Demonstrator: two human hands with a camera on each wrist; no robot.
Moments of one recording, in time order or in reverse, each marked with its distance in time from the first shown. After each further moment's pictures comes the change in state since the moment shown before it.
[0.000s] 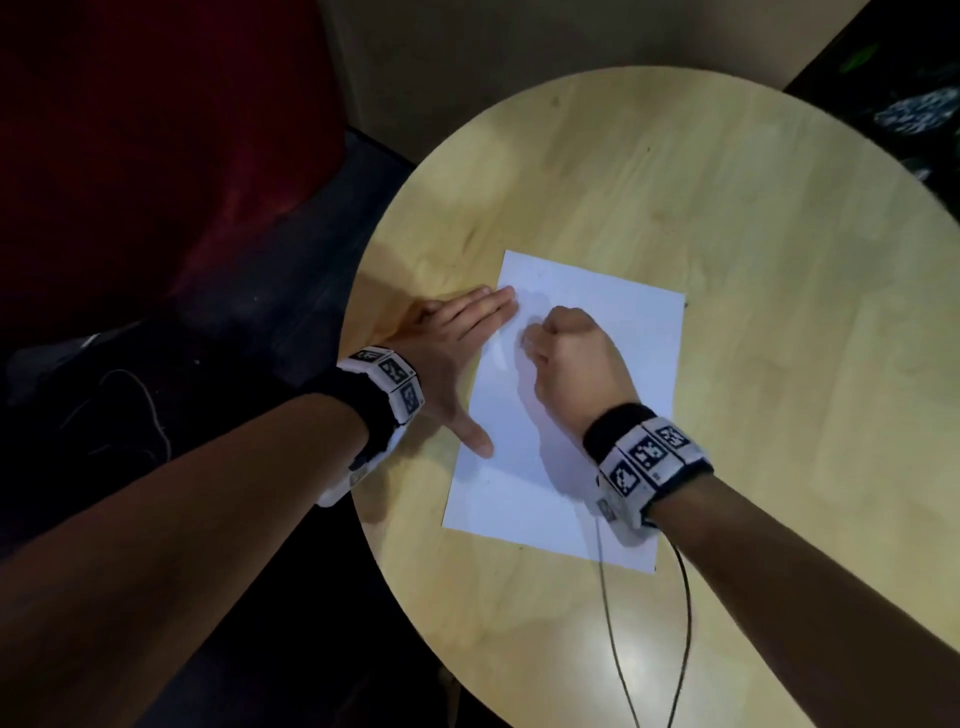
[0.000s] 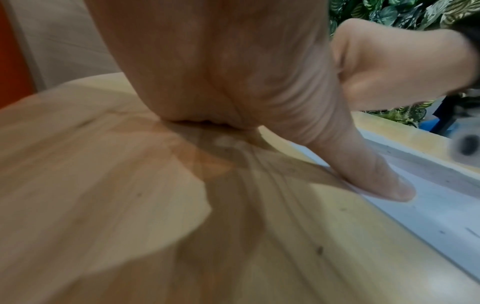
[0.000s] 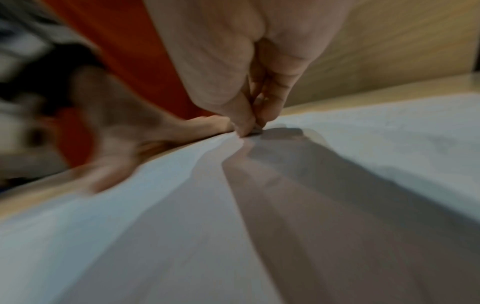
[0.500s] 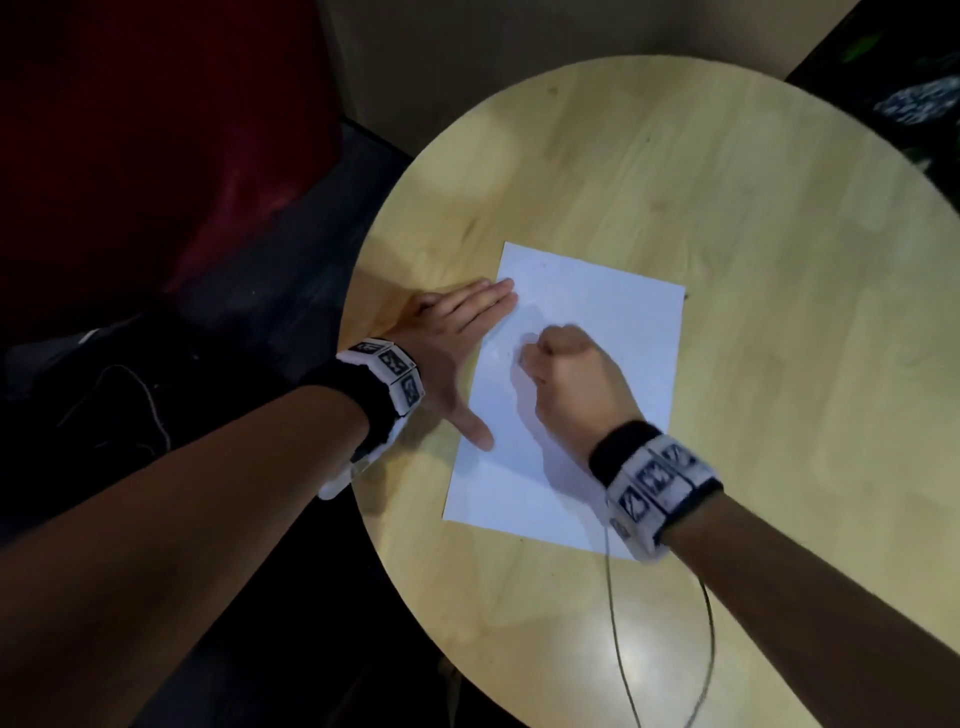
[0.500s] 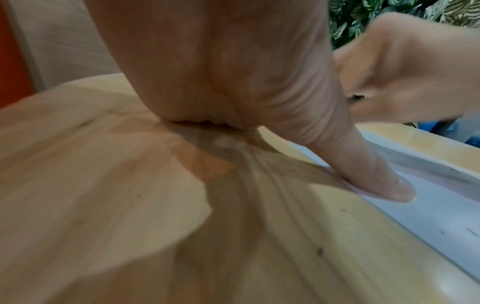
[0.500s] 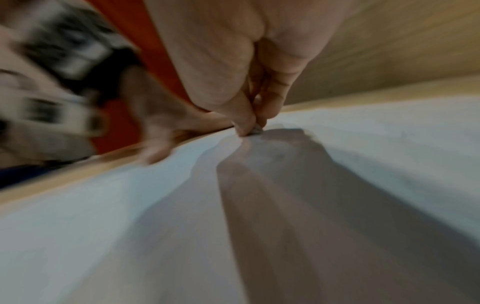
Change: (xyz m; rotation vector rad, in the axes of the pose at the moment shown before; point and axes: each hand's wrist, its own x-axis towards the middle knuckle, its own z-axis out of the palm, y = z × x) left_hand 0.000 0.001 0.000 0.014 0.000 -0.017; right_hand -0.022 -0.002 0.003 -0.036 -0.035 -0.067
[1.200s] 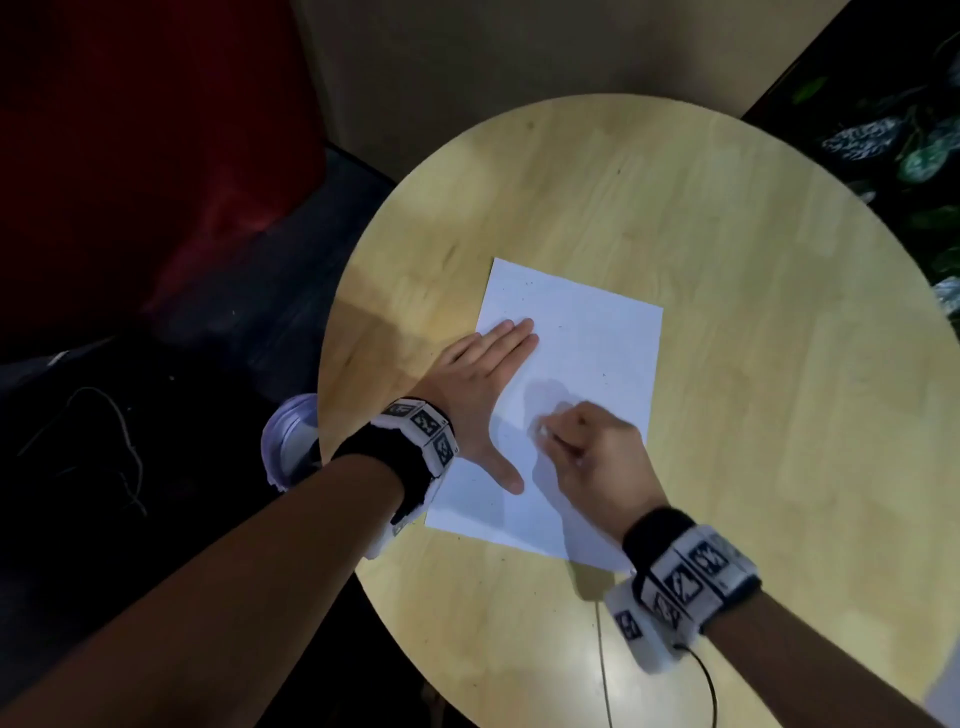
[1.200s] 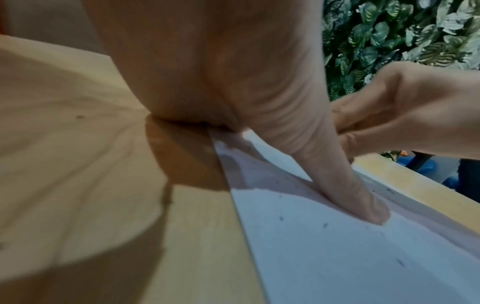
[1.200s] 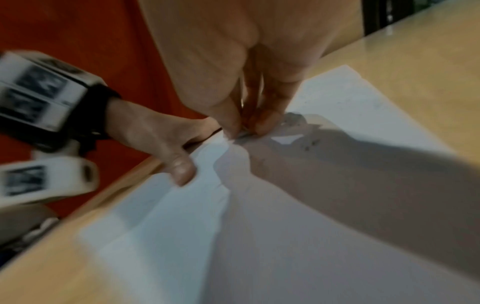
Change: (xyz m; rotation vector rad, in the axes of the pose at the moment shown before) left_hand 0.010 0.050 0.017 -0.040 0.118 0.035; right_hand -0.065 0.016 -0.003 0.367 0.111 0.136
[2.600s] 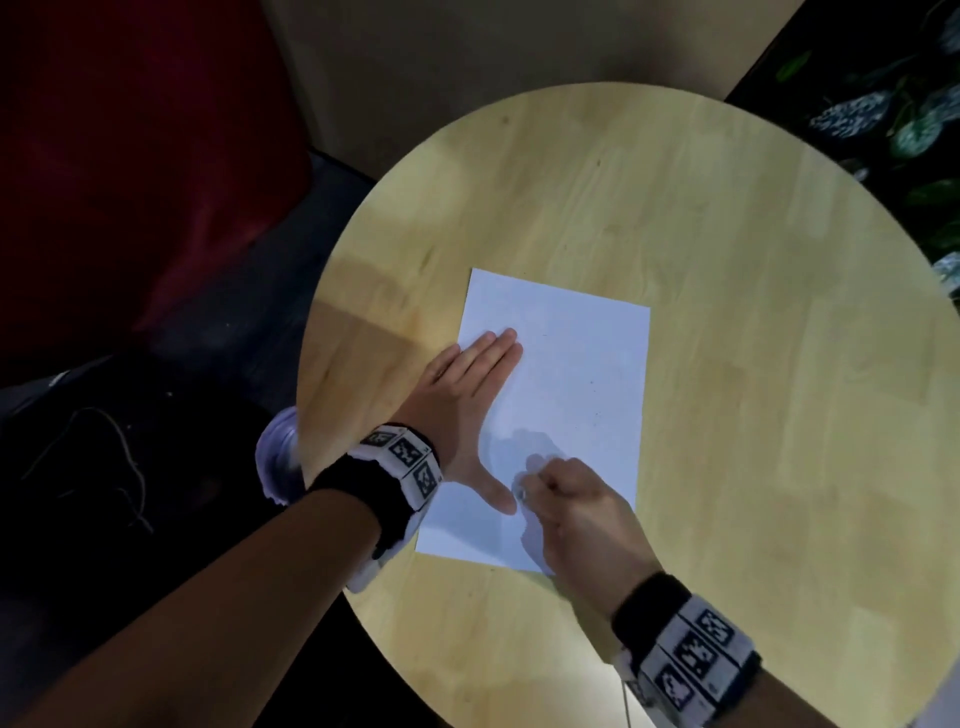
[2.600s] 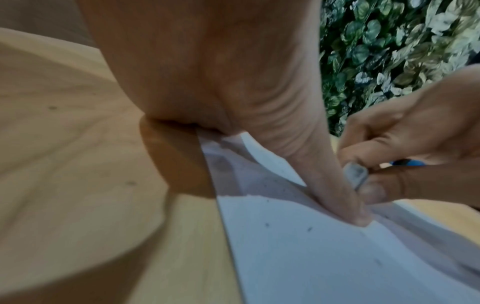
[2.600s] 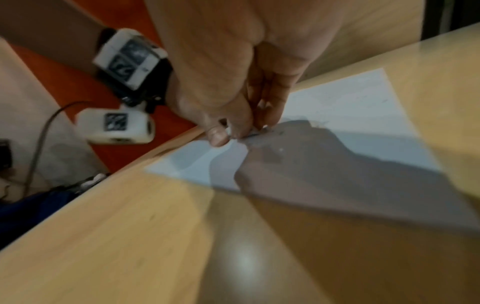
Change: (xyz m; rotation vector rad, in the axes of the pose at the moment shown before) left_hand -0.007 0.013 0.005 -0.013 0.012 -0.025; right_hand -0.048 -0.004 0.011 -0.130 -0.157 -0.011
